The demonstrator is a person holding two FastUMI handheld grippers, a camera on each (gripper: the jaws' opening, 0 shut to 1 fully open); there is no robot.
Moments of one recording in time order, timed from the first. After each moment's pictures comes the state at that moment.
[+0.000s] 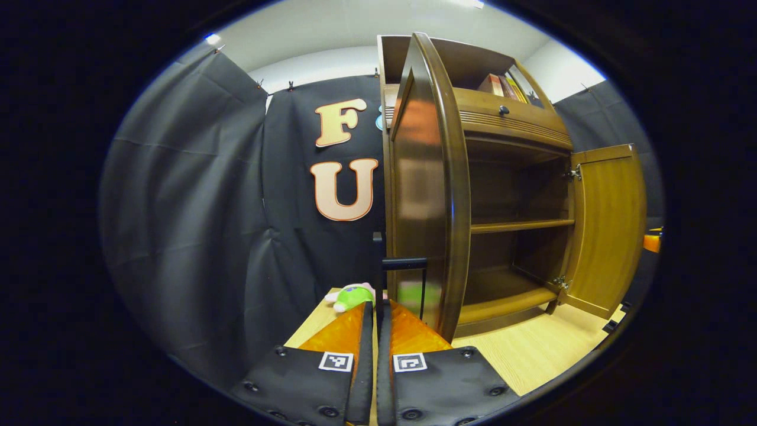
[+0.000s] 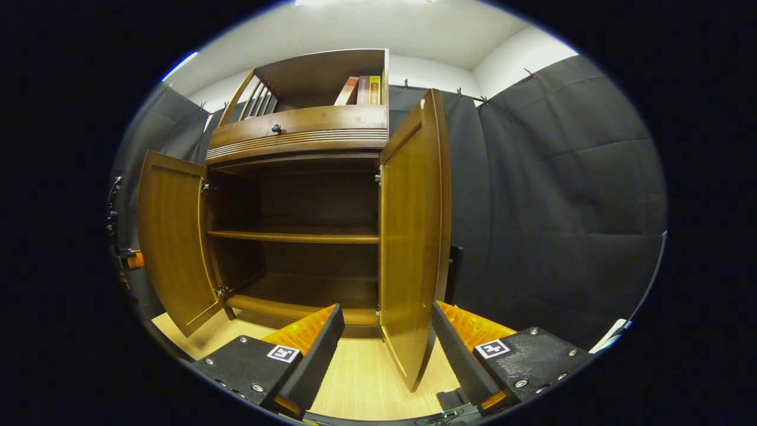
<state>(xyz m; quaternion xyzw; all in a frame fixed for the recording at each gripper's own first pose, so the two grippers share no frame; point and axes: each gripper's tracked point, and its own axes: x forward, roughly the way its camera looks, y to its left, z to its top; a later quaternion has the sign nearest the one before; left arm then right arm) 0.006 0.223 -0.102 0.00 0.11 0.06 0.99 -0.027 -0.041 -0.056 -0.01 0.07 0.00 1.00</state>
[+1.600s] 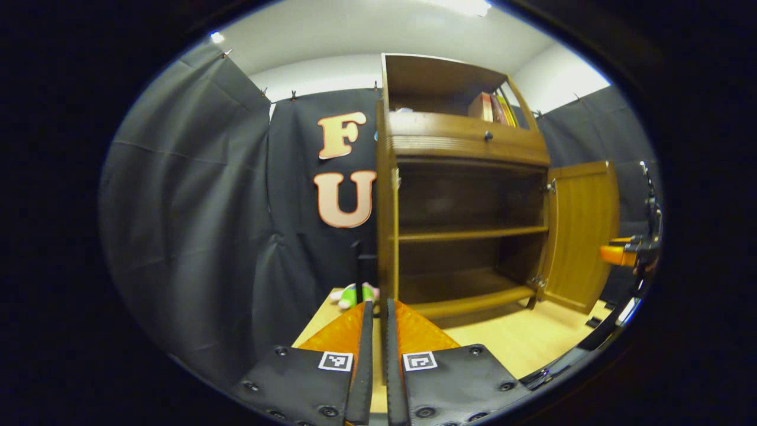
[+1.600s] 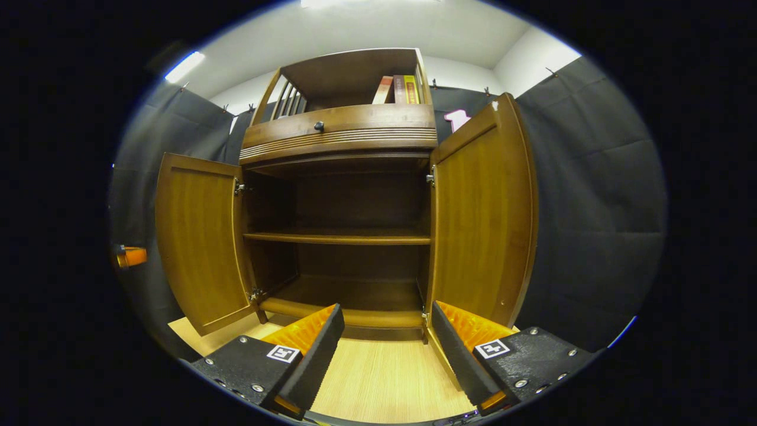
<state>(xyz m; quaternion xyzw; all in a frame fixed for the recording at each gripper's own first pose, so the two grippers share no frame) -0.080 0.212 -0.031 0.00 0.07 0.04 1.00 -0.019 0.036 -0.059 0.00 0.07 0.08 0.99</state>
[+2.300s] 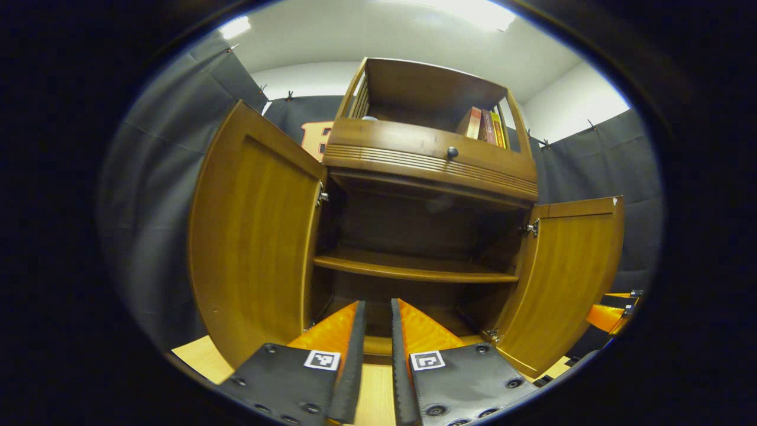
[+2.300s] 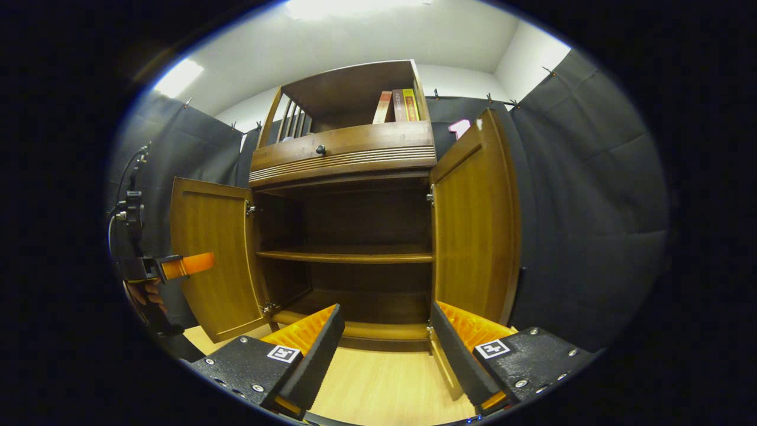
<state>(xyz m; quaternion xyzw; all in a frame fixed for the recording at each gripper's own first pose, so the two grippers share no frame) 0.022 0.039 -0.039 -0.07 0.05 0.05 0.99 -0.028 0.002 -0.030 0.02 0.03 0.10 0.99</state>
